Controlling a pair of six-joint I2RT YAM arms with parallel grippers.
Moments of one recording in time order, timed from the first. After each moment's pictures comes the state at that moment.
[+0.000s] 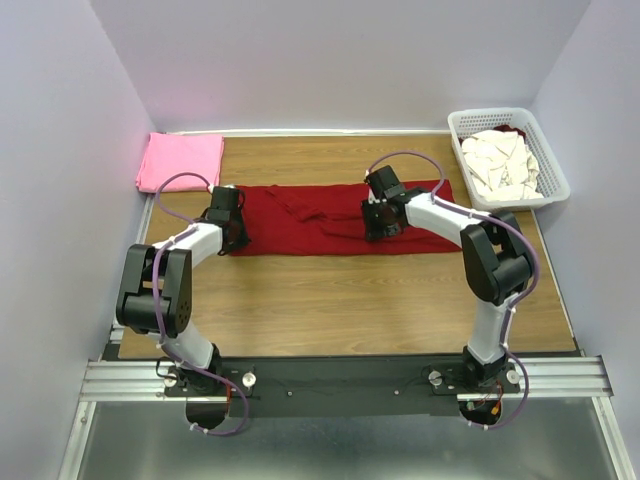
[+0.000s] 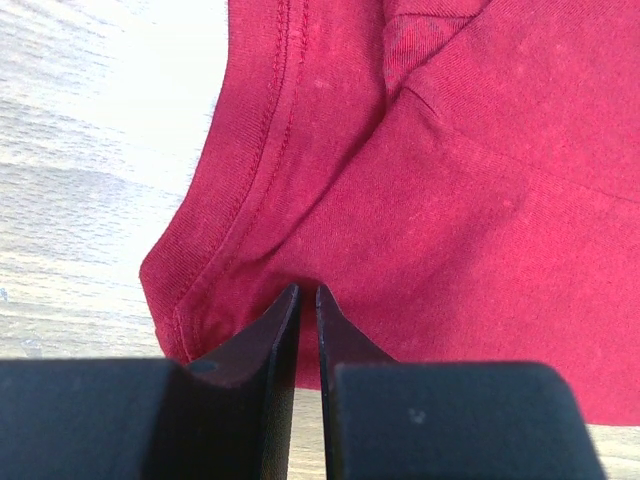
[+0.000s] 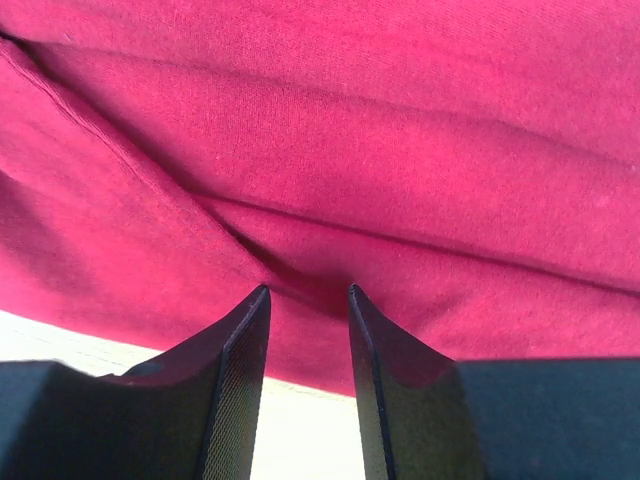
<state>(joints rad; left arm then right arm) -0.13 1.63 0.87 -0.20 -0.09 -0.36 0.50 1.92 1.32 -0.47 0.01 0.26</state>
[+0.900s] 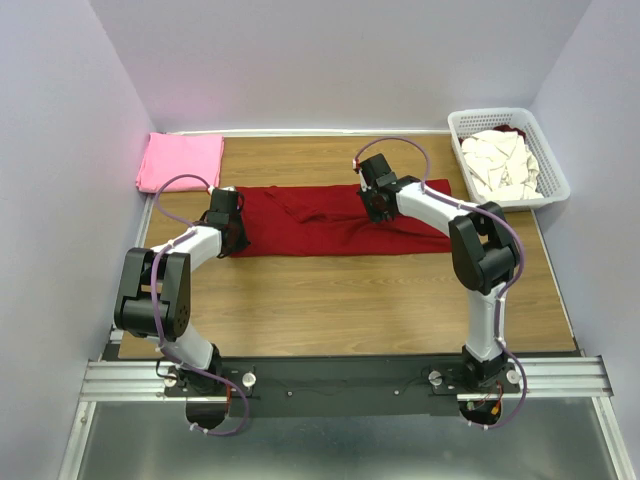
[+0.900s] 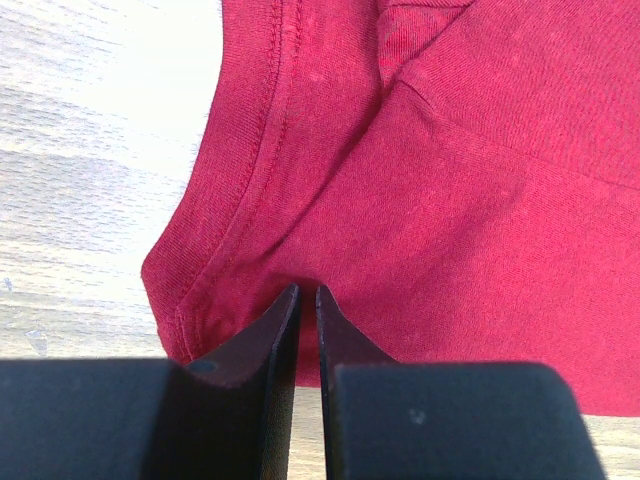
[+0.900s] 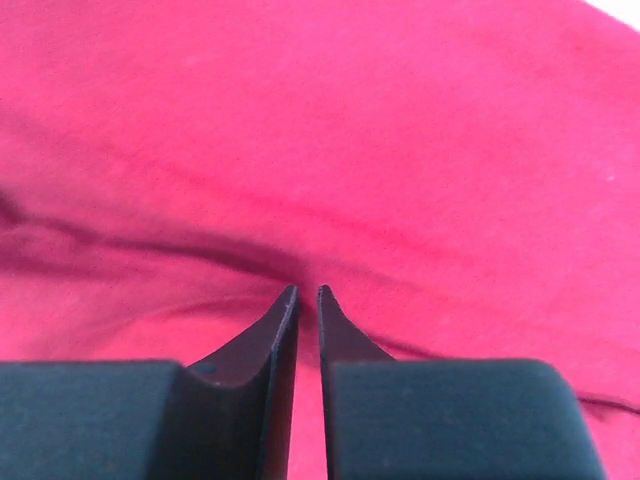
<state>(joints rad) -0.13 1.60 0.83 -0.18 -0.09 -0.35 0.50 2.04 1.49 -0.46 0.18 0.01</state>
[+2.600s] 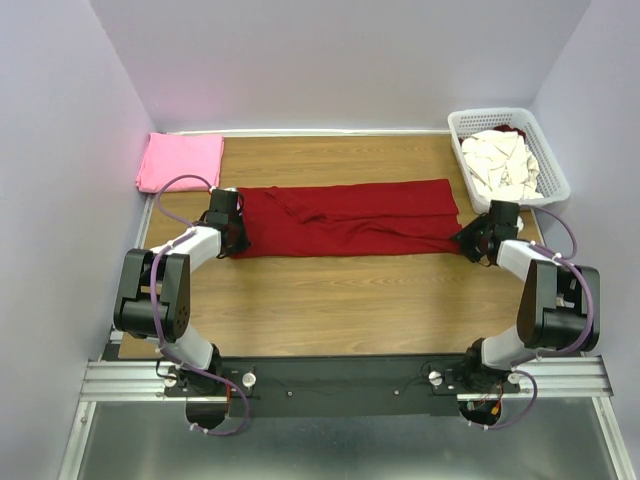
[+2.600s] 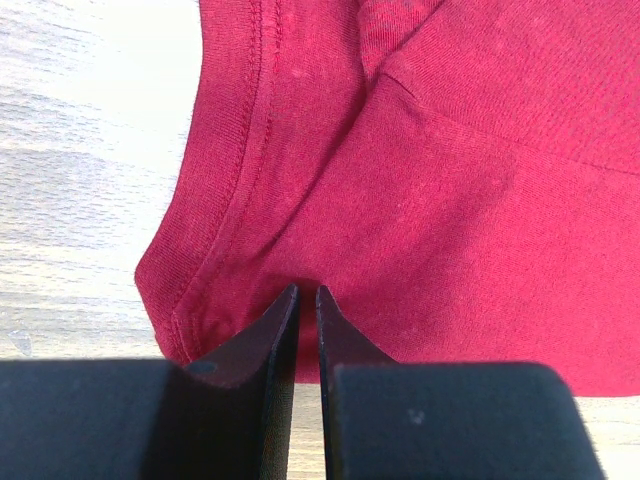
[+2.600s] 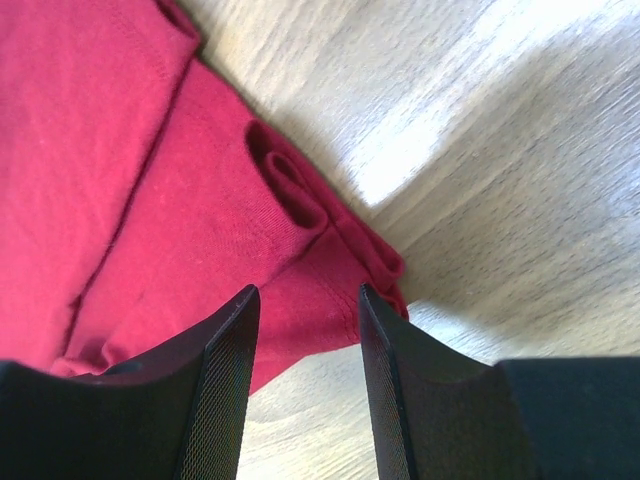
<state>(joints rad) -0.13 1.59 0.83 -0.20 -0.05 -0.33 -0.17 1.51 0.68 -0.04 -0.07 0.77</state>
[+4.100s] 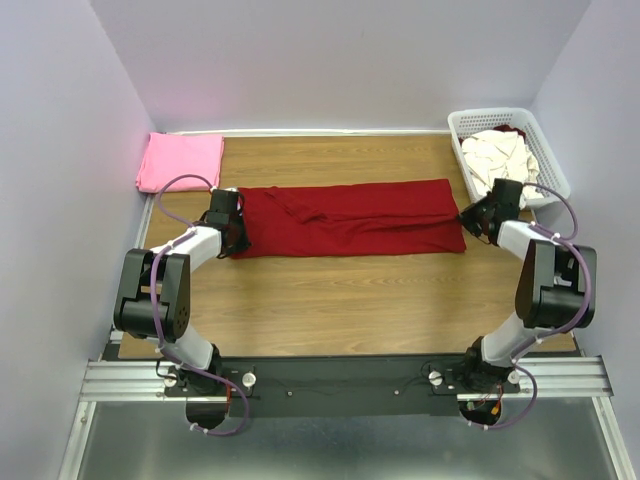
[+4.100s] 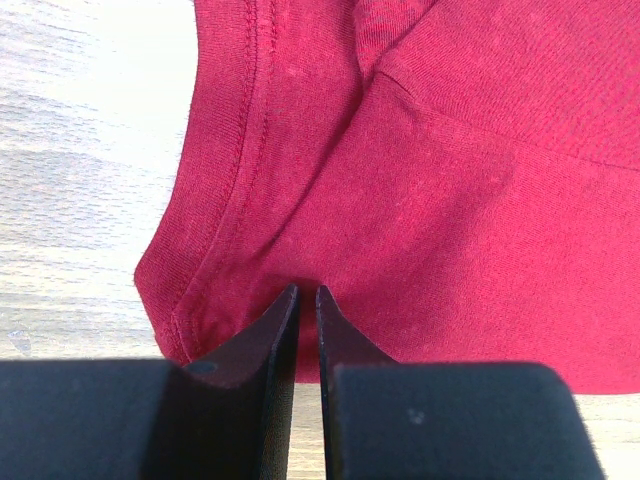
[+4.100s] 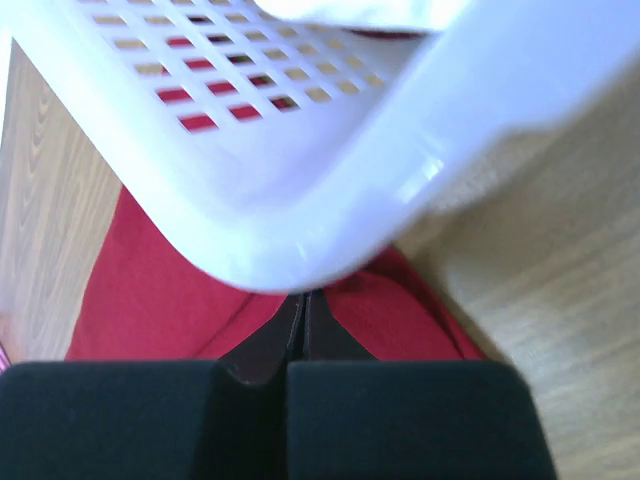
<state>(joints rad) -0.13 1.59 0.83 -0.20 -0.05 -0.32 -0.17 1.63 0.85 0.04 -0.09 0.81</state>
